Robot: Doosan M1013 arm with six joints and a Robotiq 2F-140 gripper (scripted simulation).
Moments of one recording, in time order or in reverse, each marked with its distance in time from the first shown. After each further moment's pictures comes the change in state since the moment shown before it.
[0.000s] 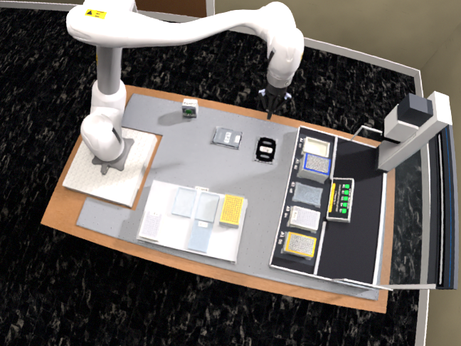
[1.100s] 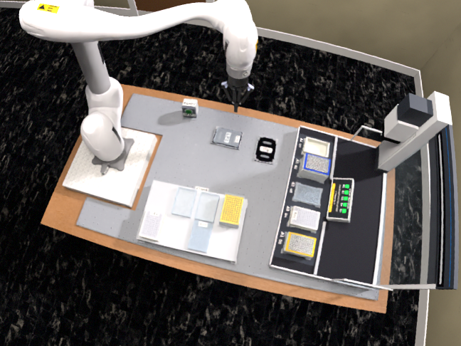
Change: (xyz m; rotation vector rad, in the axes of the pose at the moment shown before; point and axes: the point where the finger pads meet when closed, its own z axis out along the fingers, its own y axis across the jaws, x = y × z) arm 0.015 -0.144 0.000 0.000 0.000 0.000
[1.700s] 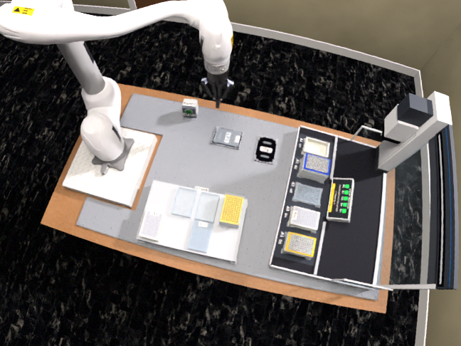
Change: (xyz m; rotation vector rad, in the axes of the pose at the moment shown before) arm 0.008 -0.079 0.000 0.000 0.000 0.000
